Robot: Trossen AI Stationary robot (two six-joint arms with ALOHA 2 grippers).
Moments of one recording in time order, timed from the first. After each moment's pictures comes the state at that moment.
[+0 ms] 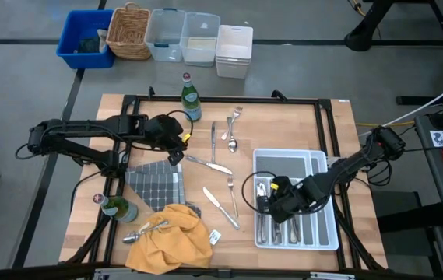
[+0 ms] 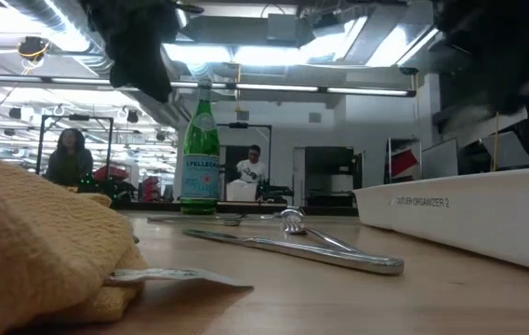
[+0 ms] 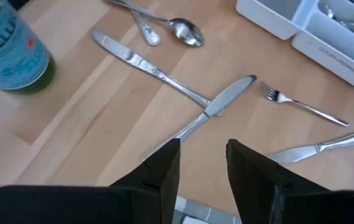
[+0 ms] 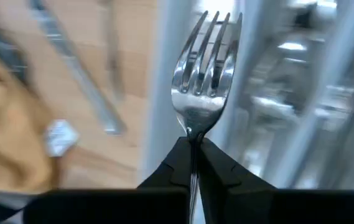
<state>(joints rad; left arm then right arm) 0.15 1.11 0.95 -0.73 -0.11 -0.40 0.56 1.51 1.12 -0.82 0.15 1.95</state>
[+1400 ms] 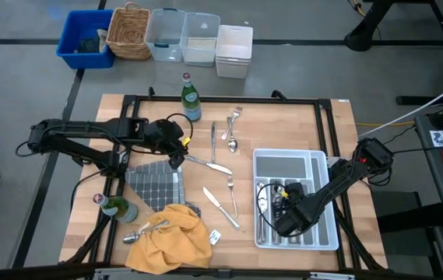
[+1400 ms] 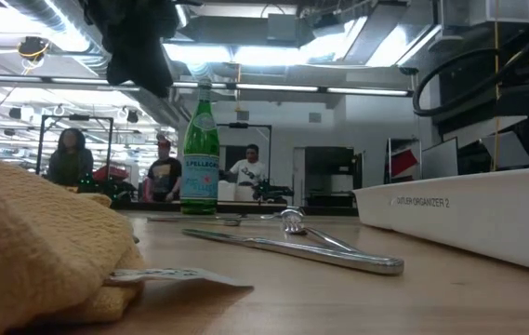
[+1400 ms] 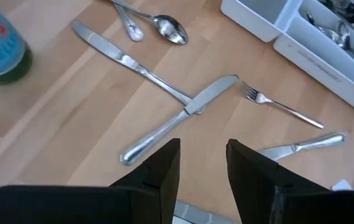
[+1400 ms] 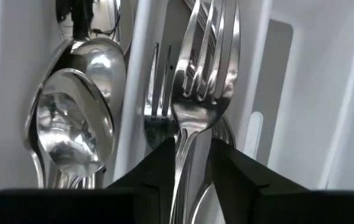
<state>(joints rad) 0.09 1.12 0.95 -0.71 -0.11 -0.49 0.69 1.72 1.08 -1.15 0.09 2.11</state>
